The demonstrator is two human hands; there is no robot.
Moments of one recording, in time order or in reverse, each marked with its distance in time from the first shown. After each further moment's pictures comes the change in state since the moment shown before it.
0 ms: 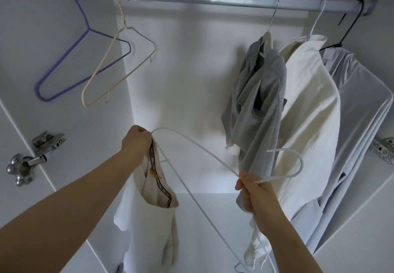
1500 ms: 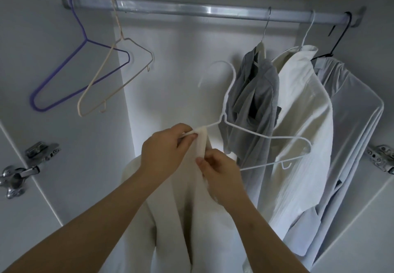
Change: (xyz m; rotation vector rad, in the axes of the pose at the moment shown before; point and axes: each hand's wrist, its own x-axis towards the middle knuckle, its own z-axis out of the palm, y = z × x) left_hand -0.073 0.041 0.011 0.268 0.120 0.892; right_hand 0.021 -0.034 0.051 -0.206 -0.132 -0.481
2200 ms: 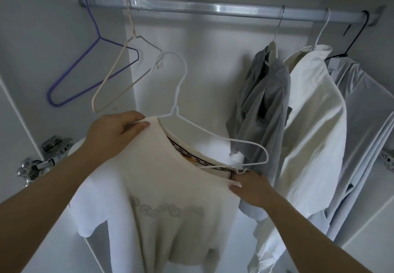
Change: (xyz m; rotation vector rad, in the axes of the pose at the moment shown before) left_hand 0.011 -0.087 -0.075 0.086 -0.038 0.013; right_hand 0.022 0.074 -0.044 -1.093 -0.412 0.045
